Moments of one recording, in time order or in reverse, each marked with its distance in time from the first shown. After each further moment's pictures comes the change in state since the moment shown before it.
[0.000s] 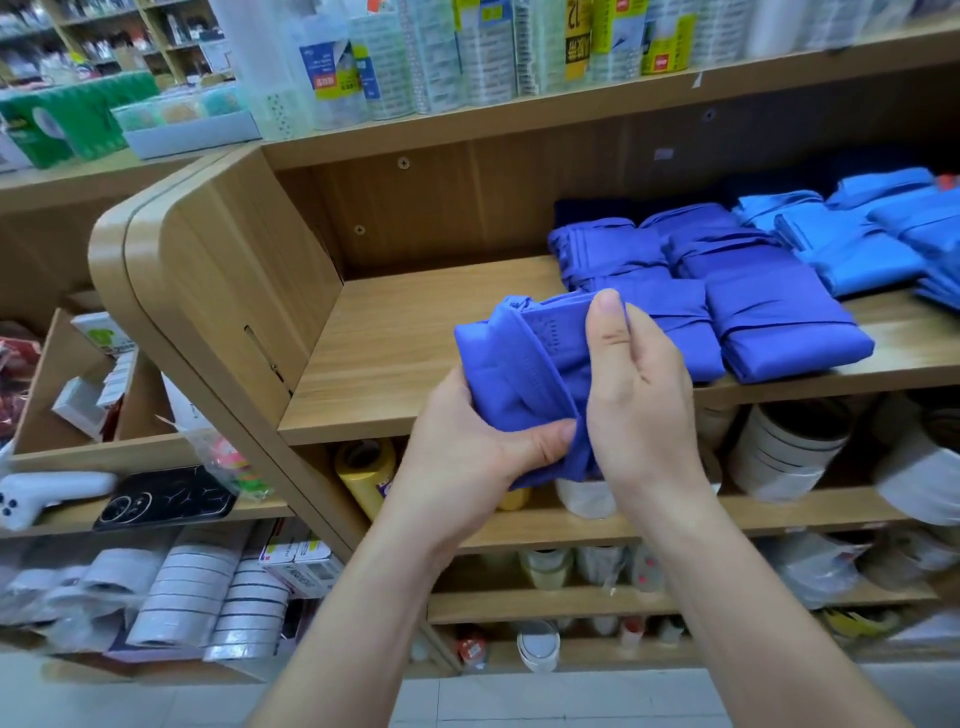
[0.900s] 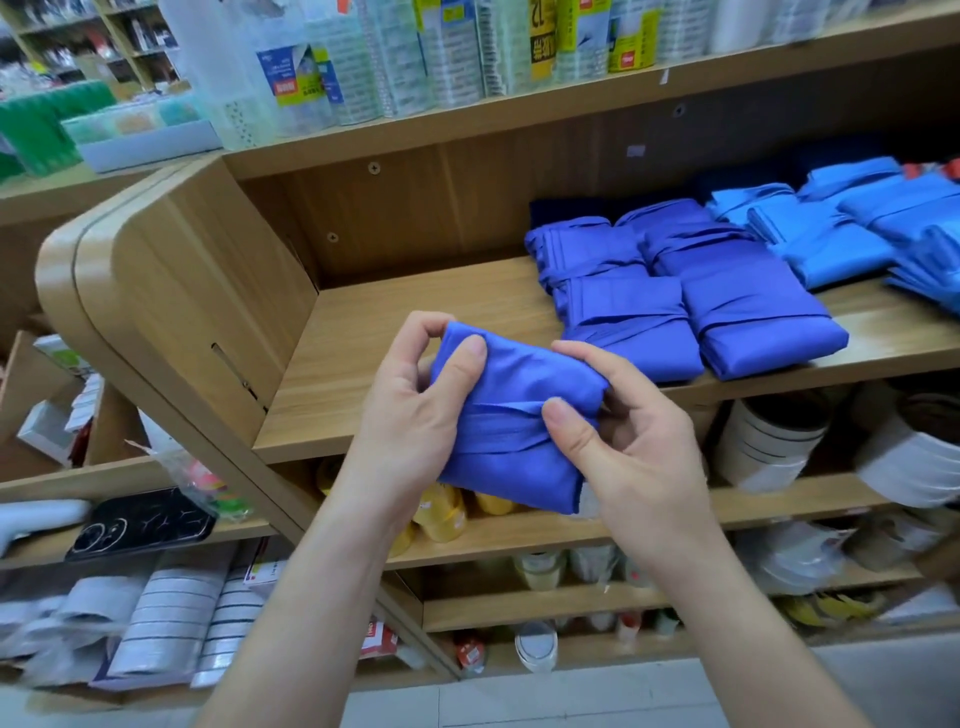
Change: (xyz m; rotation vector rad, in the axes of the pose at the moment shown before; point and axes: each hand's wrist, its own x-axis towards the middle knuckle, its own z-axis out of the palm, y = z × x) left_hand 0.028 -0.005 -0.013 -0.007 0.082 0.066; right_hand -0.024 0.019 -0.027 0.326 -0.229 0.111
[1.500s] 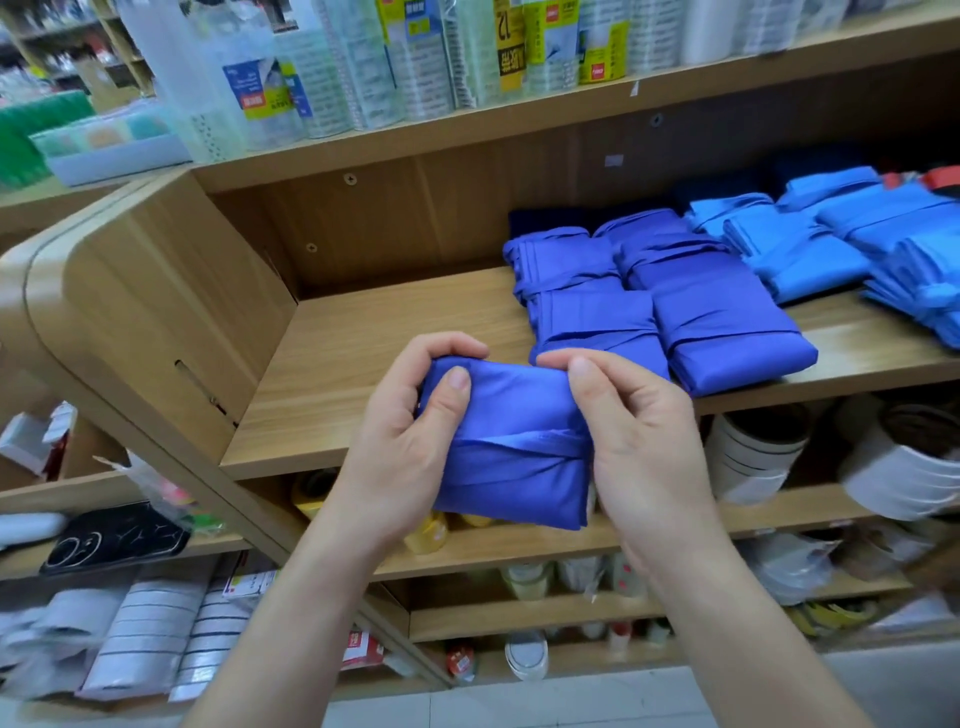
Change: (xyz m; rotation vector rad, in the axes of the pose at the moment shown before) left_hand -0.001 -0.005 0.011 0.291 -0.108 0.212; right_hand 0.021 -0.012 -0.018 -0.123 0.151 0.025
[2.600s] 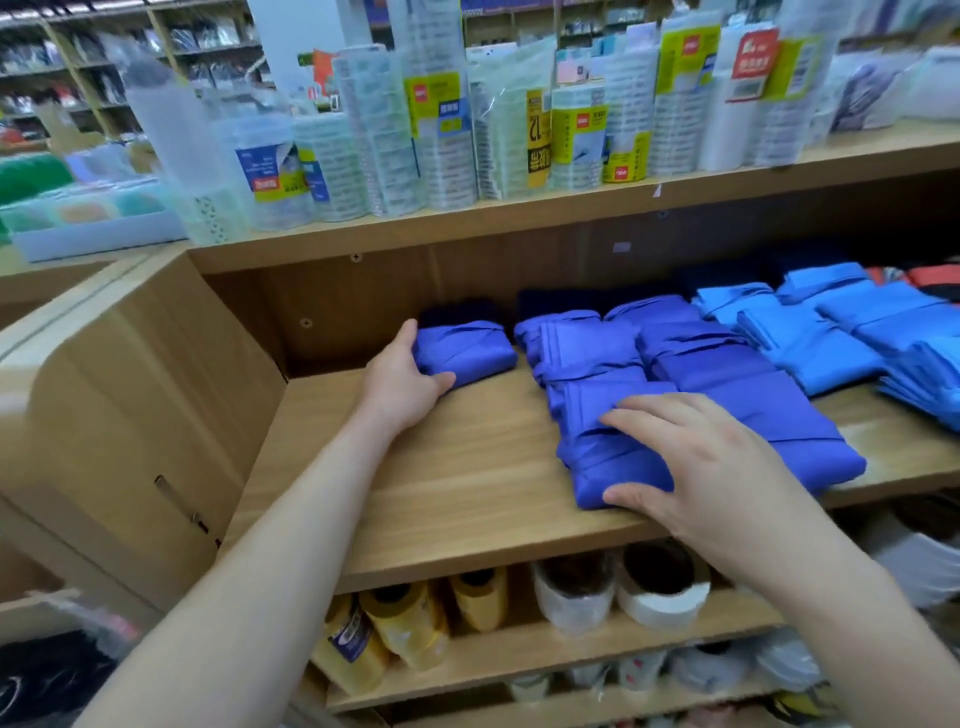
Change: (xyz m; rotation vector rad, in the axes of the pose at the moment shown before) left_hand 0.192 -0.111 -0.044 0.496 0.071 -0.278; right_hand 0.076 0.012 -0.037 -1.367 -0.181 -0.537
